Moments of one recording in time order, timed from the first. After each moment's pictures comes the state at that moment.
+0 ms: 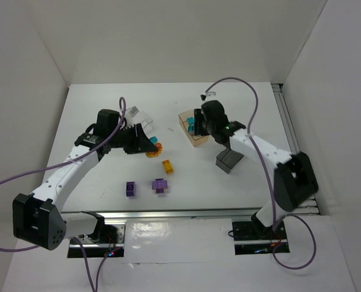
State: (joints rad) left arm -0.28 1.24 1.01 -0.54 0.55 -0.50; right arm 0.54 1.63 1.21 -0.25 0.21 0.31
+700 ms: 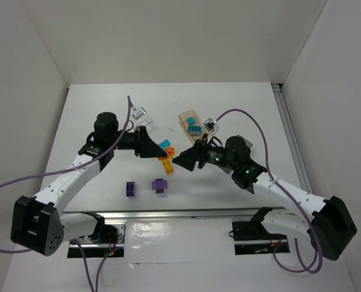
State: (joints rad) left arm -0.30 1.19 0.83 0.05 1.10 -0.61; right arm 0.69 1.05 0.60 0.38 -0.45 0.68
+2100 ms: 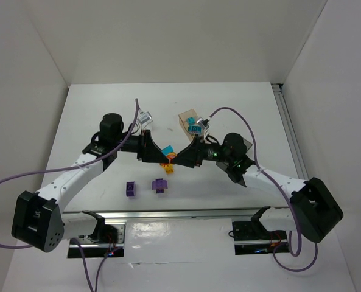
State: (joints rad) left arm -0.34 1.22 0.83 0.04 1.17 -0.52; right arm 0.62 1.25 0.58 0.76 -0.78 0.89
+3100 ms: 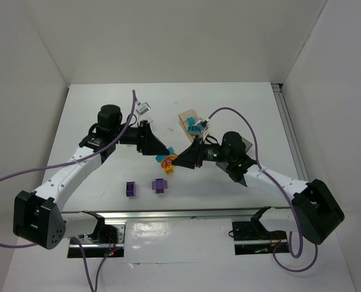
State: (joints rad) left arm -0.32 1.25 0.96 -0.13 1.10 -0.45; right arm 0.61 1.24 0.59 0.64 -0.78 0.79
